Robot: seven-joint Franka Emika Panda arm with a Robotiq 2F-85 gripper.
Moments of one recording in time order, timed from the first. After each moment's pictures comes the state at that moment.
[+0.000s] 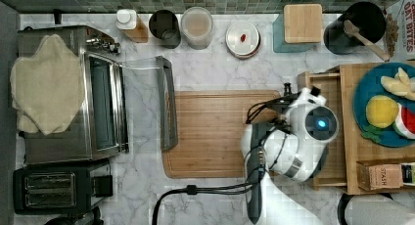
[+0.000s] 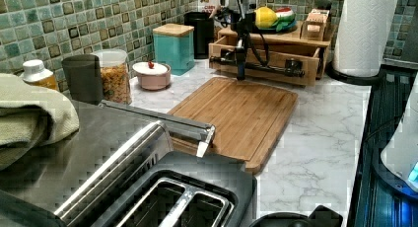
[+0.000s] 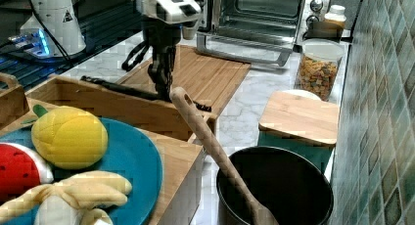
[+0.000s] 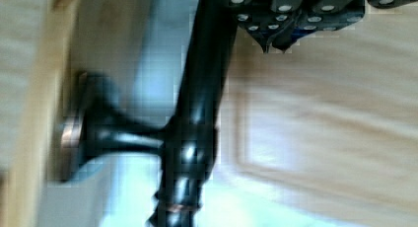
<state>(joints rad) -0.29 0.24 -0.10 -2.30 0.05 1.01 -1.45</state>
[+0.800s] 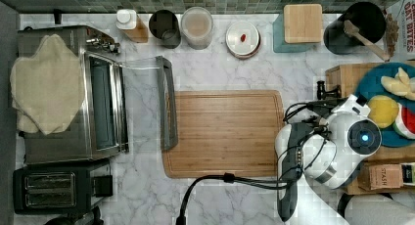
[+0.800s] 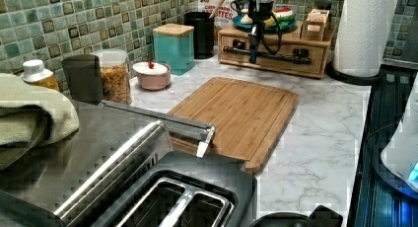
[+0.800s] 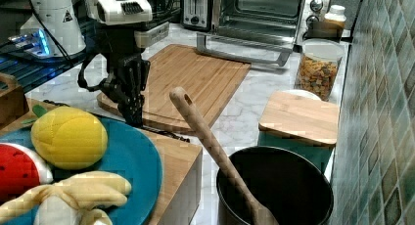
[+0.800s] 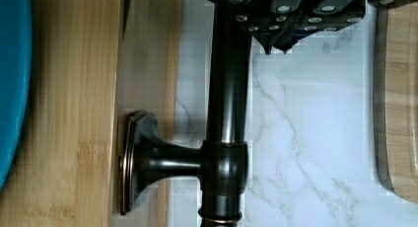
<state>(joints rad) -0.36 0.28 -0.18 -2.23 0.04 1.06 -1.46</state>
